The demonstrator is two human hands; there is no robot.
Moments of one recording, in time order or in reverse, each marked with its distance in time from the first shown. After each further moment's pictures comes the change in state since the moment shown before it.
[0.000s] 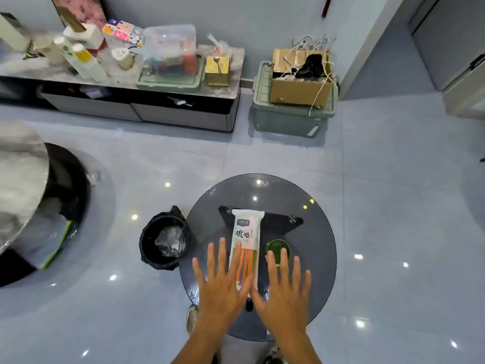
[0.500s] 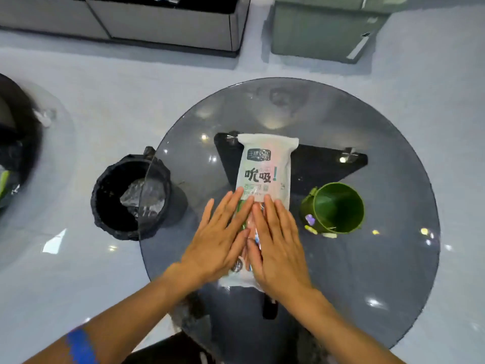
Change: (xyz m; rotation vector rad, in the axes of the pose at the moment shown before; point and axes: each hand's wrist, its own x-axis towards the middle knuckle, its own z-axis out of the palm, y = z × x) left_hand 0.081 -0.096 0.258 -0.173 -0.122 0.358; right_hand 0.077 0.013 0.266 0.205 0.057 -0.381
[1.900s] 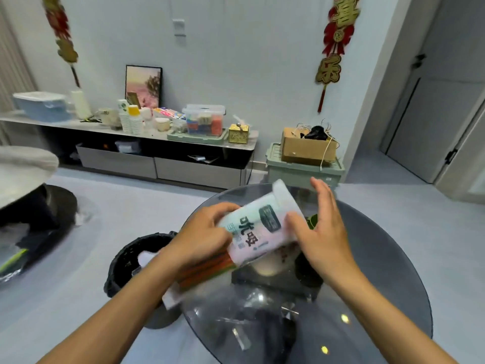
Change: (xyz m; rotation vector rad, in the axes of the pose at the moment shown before) left_hand -0.109 0.012 -0.077 -0.607 0.415 -0.046; right_hand -0.052 -0.038 -0.077 0.447 0.577 -0.063
